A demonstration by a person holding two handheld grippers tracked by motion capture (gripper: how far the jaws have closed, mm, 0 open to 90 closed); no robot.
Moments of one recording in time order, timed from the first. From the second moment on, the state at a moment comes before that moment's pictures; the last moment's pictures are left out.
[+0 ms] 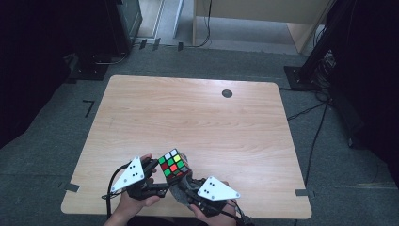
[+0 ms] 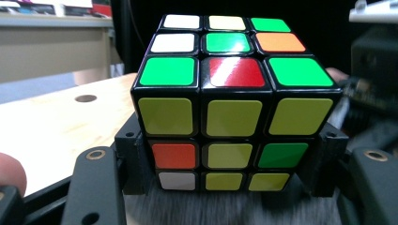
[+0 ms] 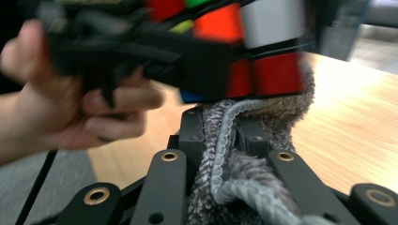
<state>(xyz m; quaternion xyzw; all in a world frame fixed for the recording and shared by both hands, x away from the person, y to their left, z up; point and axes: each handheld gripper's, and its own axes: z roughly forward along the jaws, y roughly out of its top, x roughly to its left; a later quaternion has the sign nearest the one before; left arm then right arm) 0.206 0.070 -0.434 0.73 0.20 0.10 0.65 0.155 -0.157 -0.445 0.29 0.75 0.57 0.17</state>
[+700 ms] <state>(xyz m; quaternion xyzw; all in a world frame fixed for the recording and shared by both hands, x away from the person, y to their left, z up) 0.212 0.075 -0.430 0.72 0.22 0.06 0.65 0.150 -0.159 -0.444 0.24 0.74 0.57 0.26</state>
